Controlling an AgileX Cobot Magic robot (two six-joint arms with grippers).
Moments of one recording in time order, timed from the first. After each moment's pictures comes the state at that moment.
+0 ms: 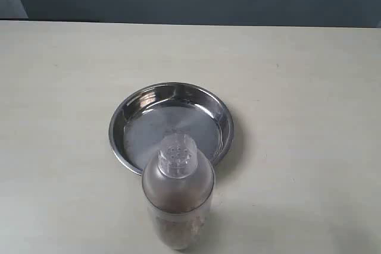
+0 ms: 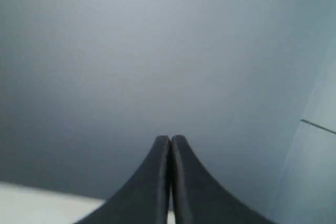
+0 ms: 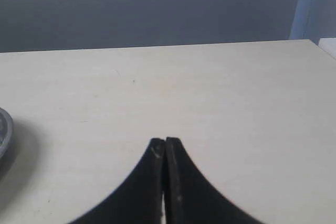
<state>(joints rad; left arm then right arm) -0.16 0.02 -0.06 -0.22 -0.21 -0.18 -0.01 0.00 0.00 0.04 0.32 0.02</state>
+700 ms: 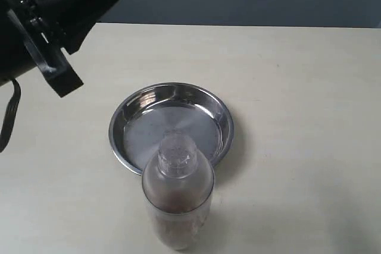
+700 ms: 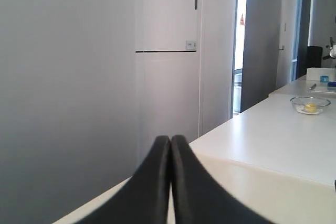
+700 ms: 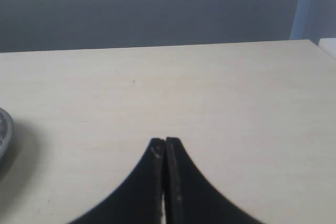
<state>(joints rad) -0.18 1.13 -0.47 0.75 -1.04 -0.65 -0.01 0.00 0.00 0.04 0.32 0.02</state>
